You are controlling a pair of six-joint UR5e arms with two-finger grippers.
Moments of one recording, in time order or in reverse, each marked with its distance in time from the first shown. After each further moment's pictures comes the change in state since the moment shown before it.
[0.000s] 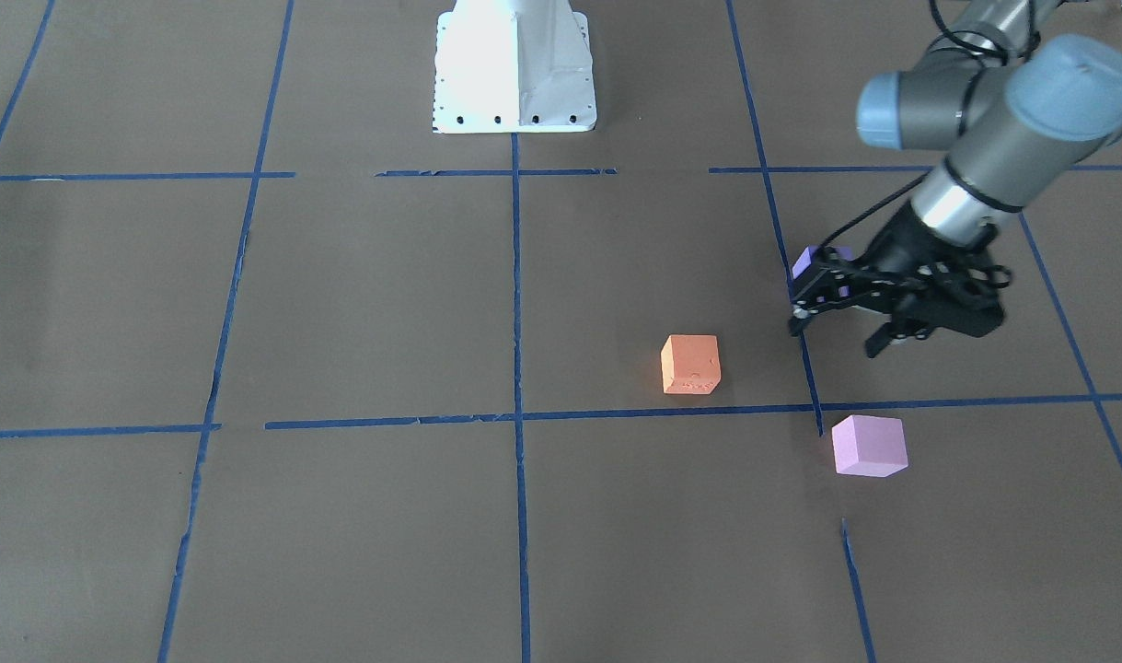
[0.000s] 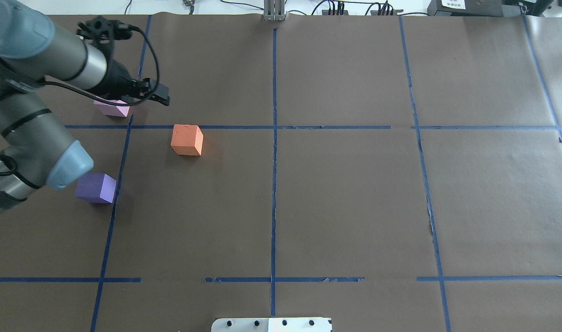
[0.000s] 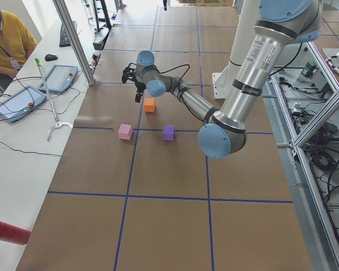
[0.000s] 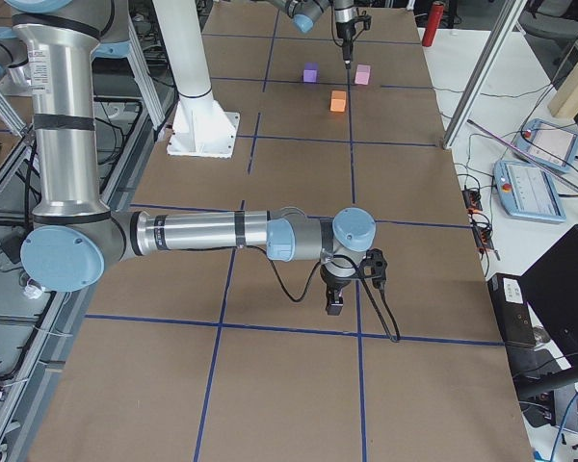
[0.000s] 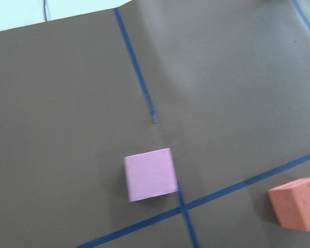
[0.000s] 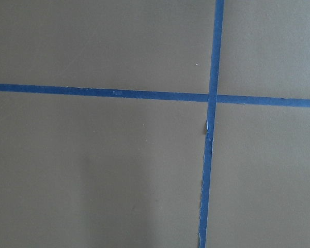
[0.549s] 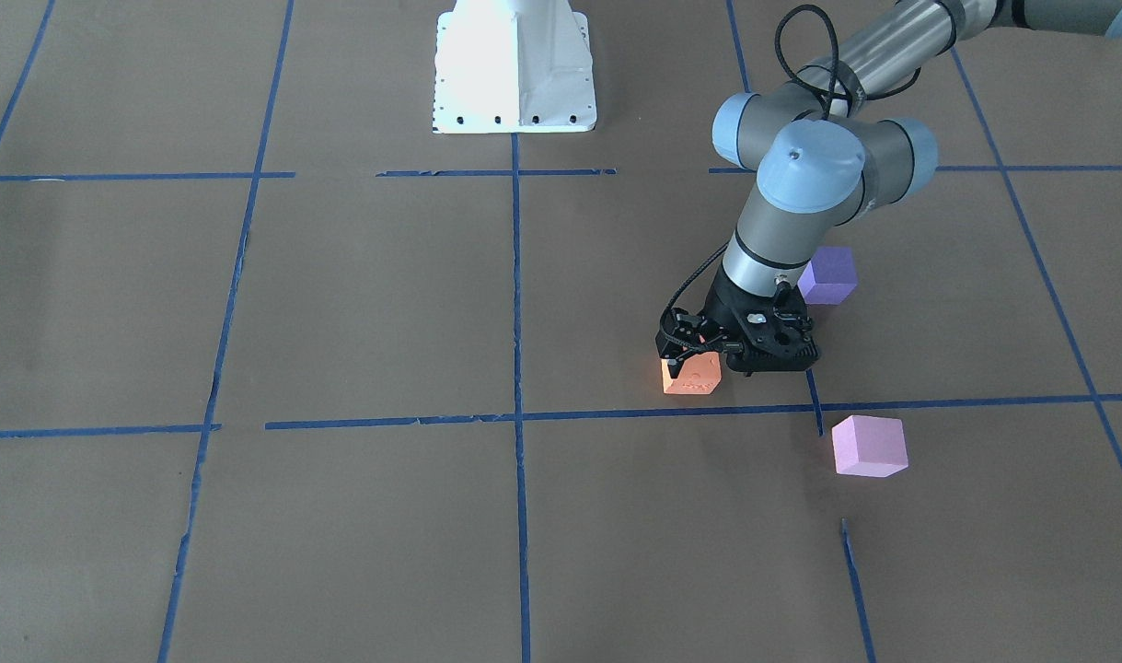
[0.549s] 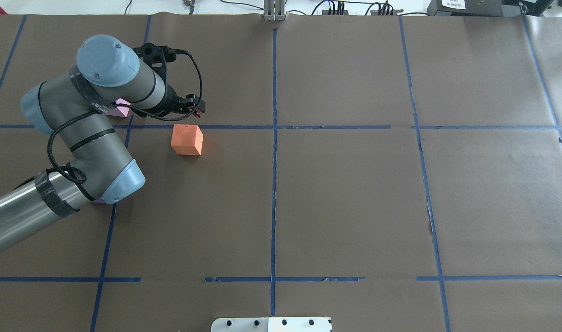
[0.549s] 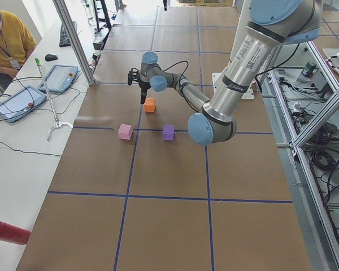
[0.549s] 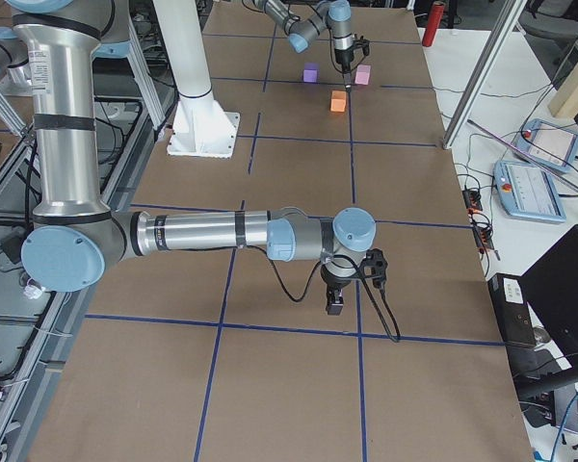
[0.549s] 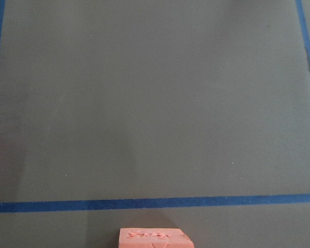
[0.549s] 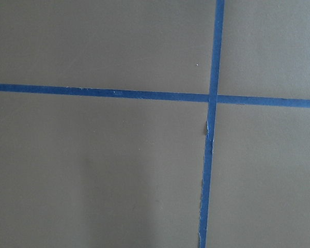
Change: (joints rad) left arm 0.097 -0.093 0.134 0.066 0.154 -0.134; right arm 0.000 0.000 0.001 0.000 0.000 0.000
